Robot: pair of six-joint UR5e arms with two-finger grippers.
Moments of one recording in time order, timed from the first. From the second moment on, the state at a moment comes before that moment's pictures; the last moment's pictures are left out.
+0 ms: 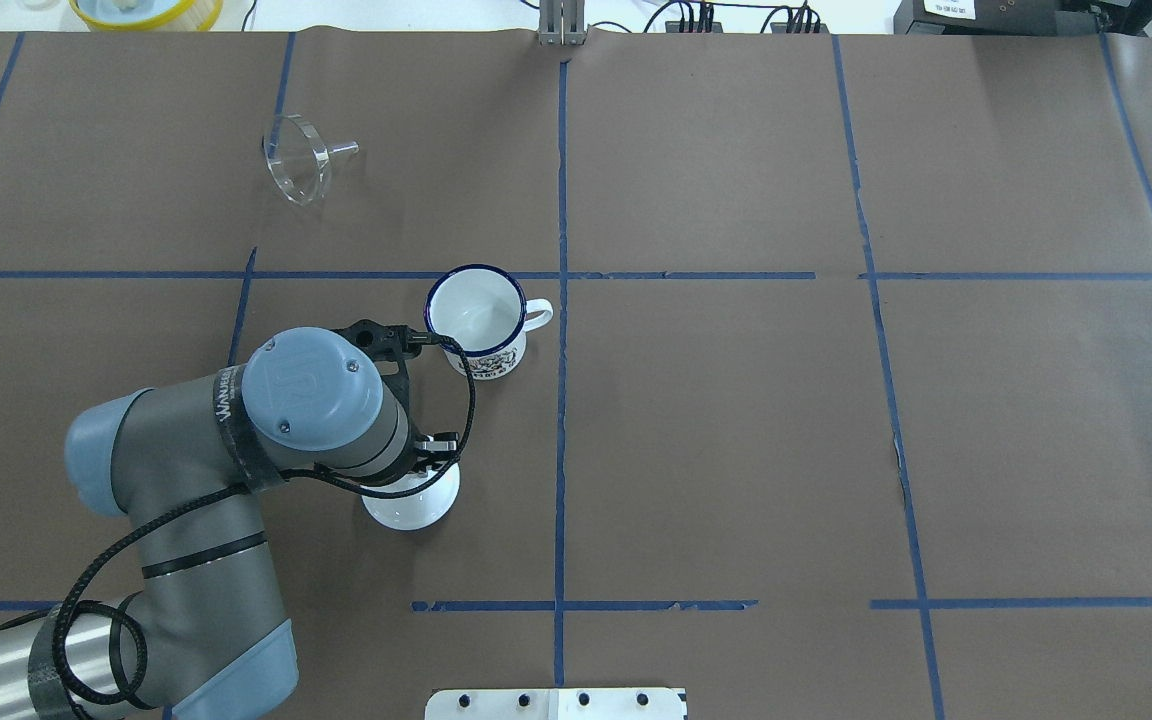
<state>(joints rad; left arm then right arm) -0.41 -2.06 -1.88 -1.52 -1.80 -1.36 1.57 -1.68 1.65 -1.57 2.29 0.01</state>
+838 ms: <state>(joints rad) -0.41 -2.06 -1.88 -1.54 -1.80 -1.35 1.57 -1.68 1.65 -1.57 2.29 0.01</state>
